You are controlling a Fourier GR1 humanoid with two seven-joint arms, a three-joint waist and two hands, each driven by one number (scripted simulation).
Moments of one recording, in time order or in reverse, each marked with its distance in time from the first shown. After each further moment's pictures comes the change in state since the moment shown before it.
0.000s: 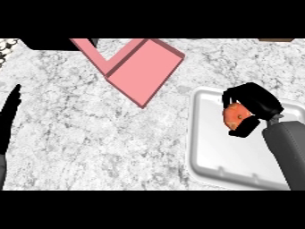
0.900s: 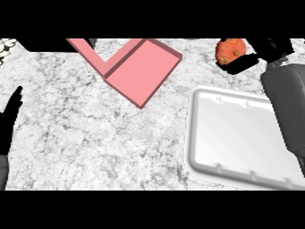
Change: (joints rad) left arm 0.002 -0.018 0.010 0.013 -0.017 0.003 -0.002; right arm -0.408 0.039 -0.190 0.131 -0.075 -0.167 0.033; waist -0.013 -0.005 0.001
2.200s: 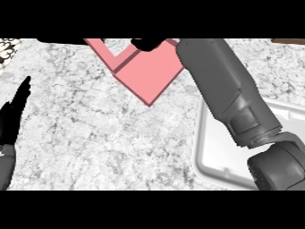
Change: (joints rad) left arm -0.071 -0.014 -0.016 0.007 -0.019 -0.028 0.001; right arm -0.533 0.296 -0.149 0.574 -0.123 -0.140 0.236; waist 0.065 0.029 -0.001
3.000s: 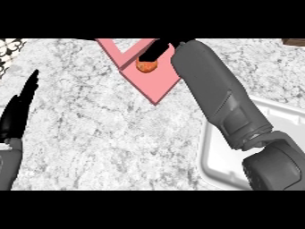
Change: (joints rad) left arm -0.044 -0.017 -0.029 -0.012 -0.019 -0.002 0.018; right arm -0.020 0.025 -0.073 0.185 -0.047 -0.110 0.037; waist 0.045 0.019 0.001
